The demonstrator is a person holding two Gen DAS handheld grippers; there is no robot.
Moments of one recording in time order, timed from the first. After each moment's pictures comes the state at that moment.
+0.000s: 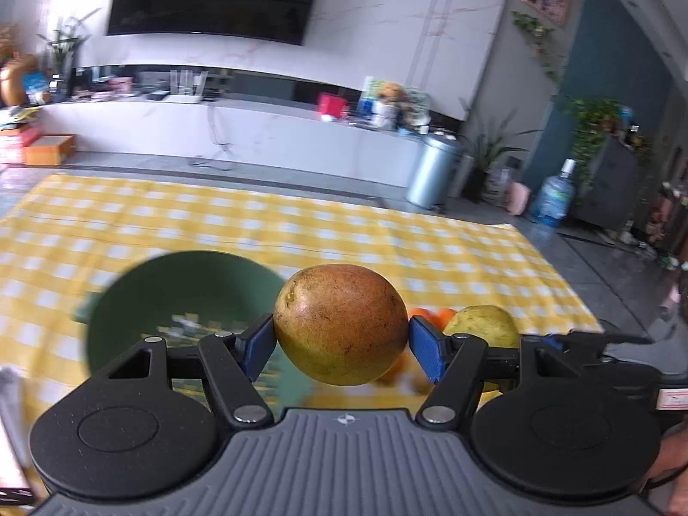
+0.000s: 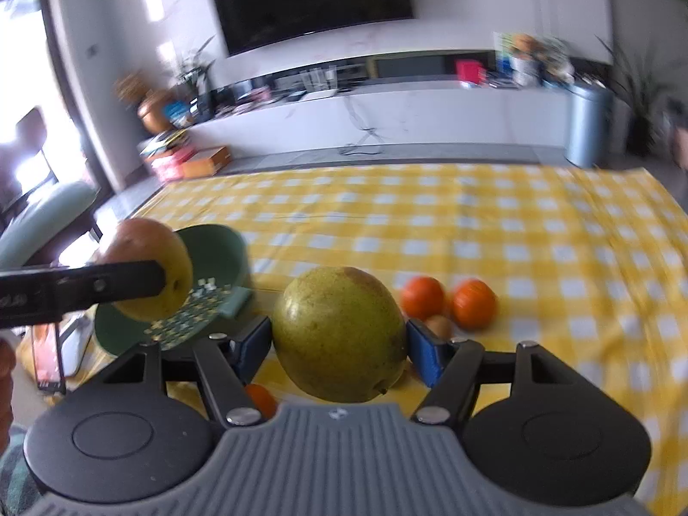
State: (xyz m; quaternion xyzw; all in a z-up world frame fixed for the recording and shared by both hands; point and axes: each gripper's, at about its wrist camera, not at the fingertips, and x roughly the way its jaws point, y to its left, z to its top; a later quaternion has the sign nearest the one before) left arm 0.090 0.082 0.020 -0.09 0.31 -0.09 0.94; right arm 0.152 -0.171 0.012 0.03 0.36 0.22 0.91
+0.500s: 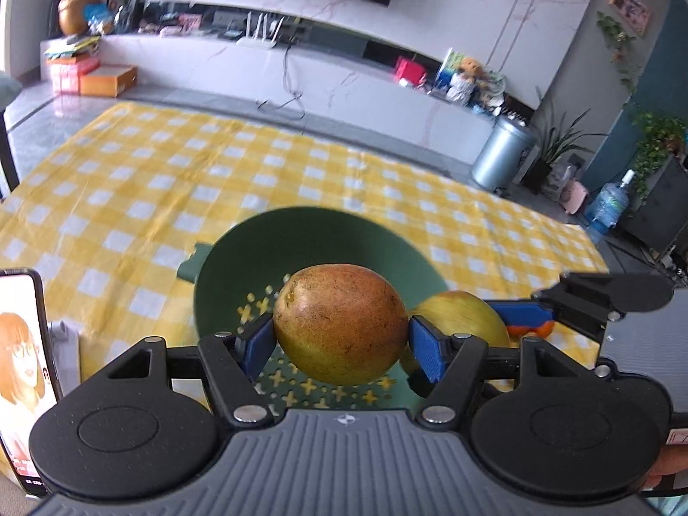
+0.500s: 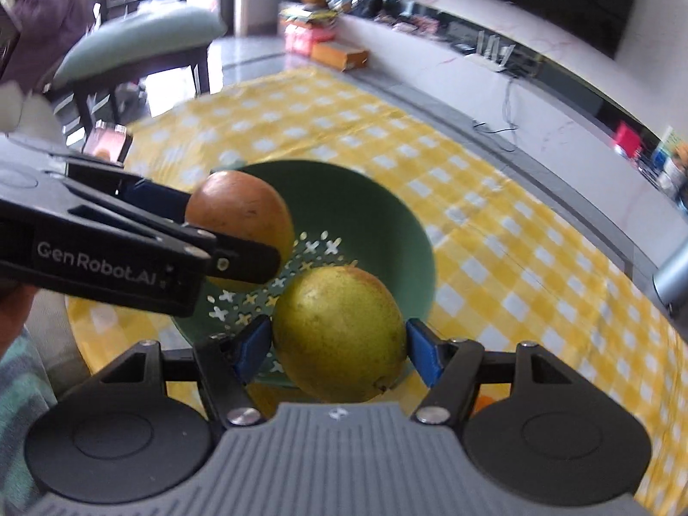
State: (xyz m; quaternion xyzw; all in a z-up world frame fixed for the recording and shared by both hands) left arm 0.114 0.161 -0.013 -0.14 0.38 -0.02 0.91; right arm 0.186 -0.012 0.011 -0.23 0.38 0.37 0.82
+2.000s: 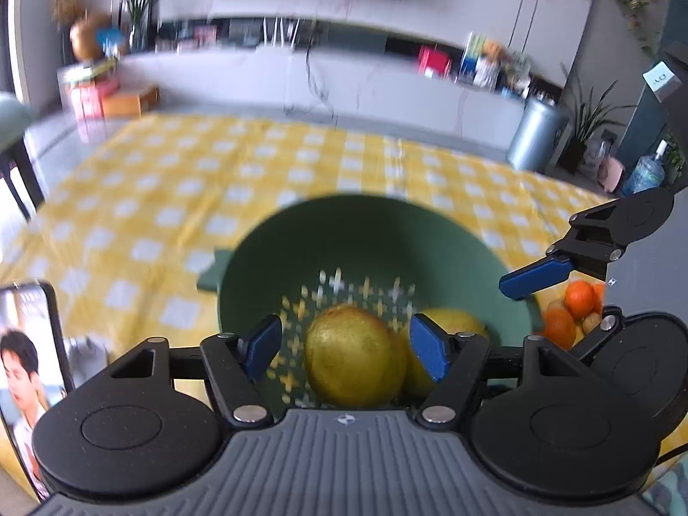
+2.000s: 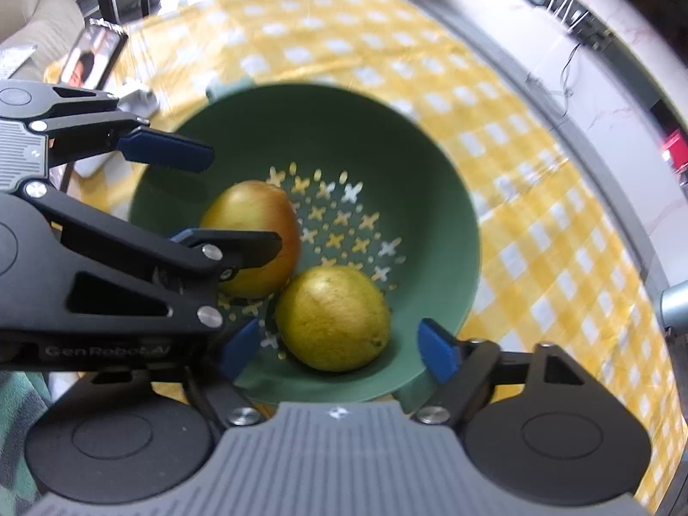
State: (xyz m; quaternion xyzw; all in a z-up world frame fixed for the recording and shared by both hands) left arm 0.116 0.157 -0.030 -0.08 0.37 0.02 0.93; right arm 0.211 0.031 -0.010 -0.33 0.45 0.38 0.74
